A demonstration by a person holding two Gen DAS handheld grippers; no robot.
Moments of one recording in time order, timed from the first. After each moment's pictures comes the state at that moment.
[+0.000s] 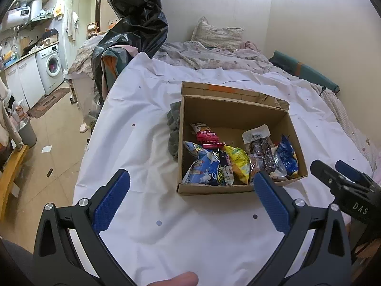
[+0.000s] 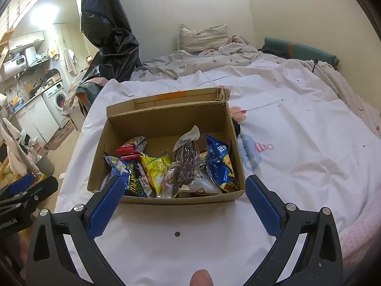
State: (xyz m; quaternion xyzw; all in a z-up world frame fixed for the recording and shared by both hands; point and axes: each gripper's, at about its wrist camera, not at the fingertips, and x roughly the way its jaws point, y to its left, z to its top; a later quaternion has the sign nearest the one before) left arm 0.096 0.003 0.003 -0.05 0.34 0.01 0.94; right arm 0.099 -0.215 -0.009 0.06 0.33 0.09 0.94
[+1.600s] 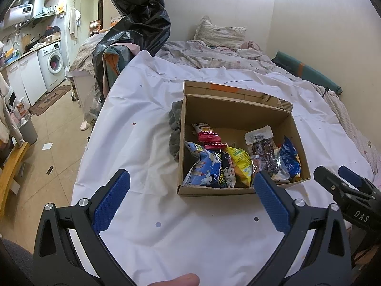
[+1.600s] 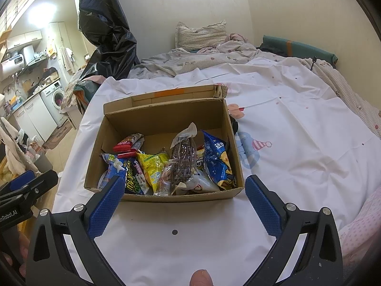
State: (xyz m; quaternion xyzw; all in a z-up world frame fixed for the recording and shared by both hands) left arm 0.102 0.006 0.000 -0.06 0.34 0.01 0.94; right arm 0.100 -0.217 -0.013 0.06 0.34 0.08 0.94
